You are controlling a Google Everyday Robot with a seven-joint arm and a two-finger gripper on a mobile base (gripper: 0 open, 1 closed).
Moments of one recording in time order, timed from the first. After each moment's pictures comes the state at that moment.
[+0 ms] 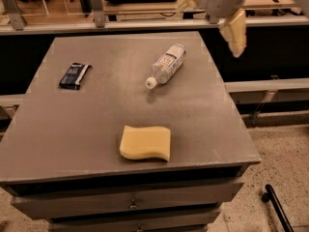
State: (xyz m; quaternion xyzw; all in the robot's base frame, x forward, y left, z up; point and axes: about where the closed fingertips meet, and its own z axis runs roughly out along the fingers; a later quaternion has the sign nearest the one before) arm 0.615 -0.139 0.987 -0.90 0.38 -0.20 0.08
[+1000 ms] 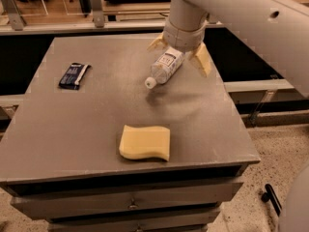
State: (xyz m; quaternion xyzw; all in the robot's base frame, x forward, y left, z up) arm 0.636 -0.070 0.883 -0.96 0.26 -0.13 0.06
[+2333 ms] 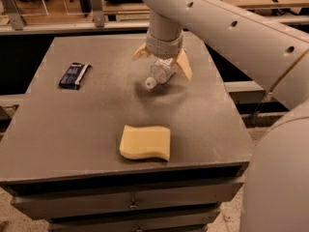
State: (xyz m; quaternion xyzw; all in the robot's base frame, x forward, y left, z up) arm 0.661 -0.030 0.844 -0.97 0.22 -0.12 0.05
